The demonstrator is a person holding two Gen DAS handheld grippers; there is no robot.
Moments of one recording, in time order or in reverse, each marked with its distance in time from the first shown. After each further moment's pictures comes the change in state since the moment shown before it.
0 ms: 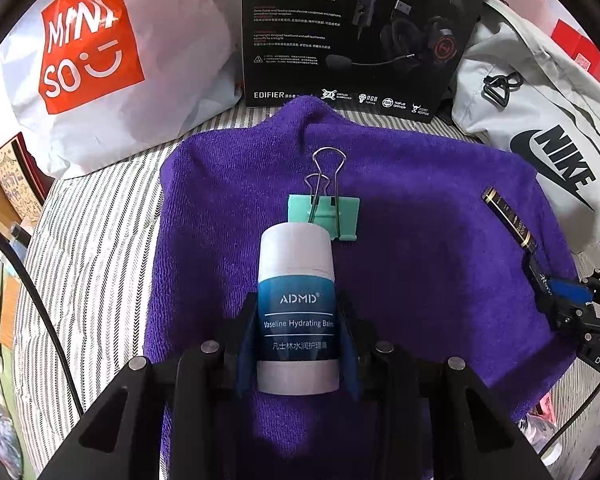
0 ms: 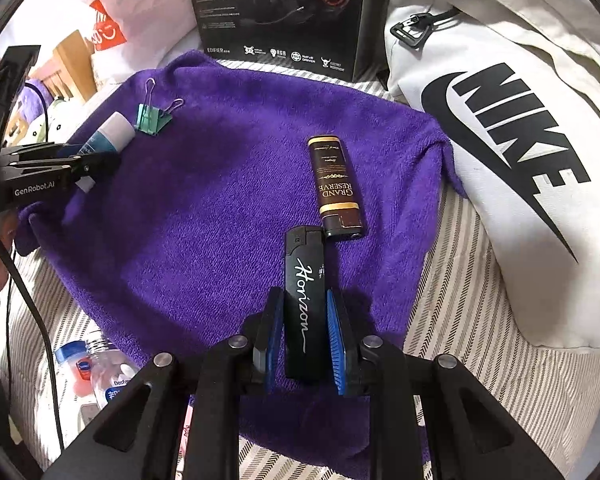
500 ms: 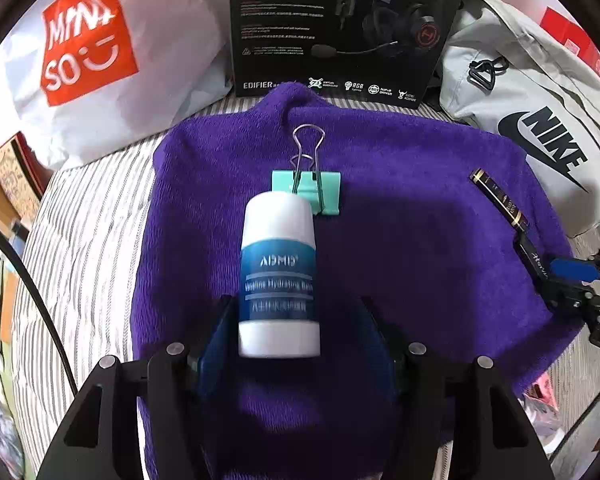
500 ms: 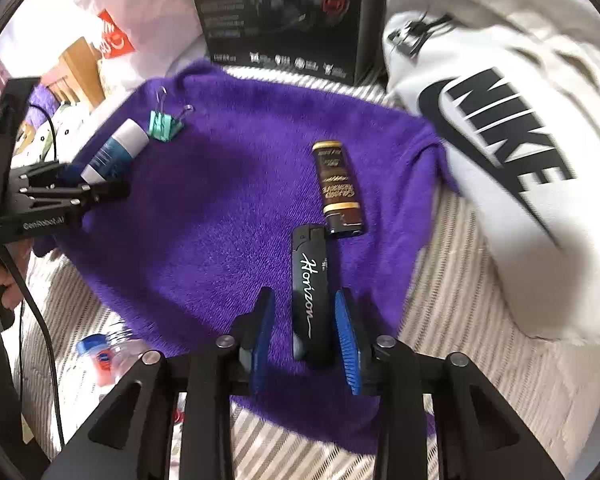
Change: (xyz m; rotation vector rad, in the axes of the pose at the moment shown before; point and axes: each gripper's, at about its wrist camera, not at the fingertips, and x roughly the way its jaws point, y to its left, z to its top) left arm -0.007 -0.008 -0.011 0.007 0.018 -0.008; right arm -0.019 -0.003 -0.001 0.017 -0.011 0.031
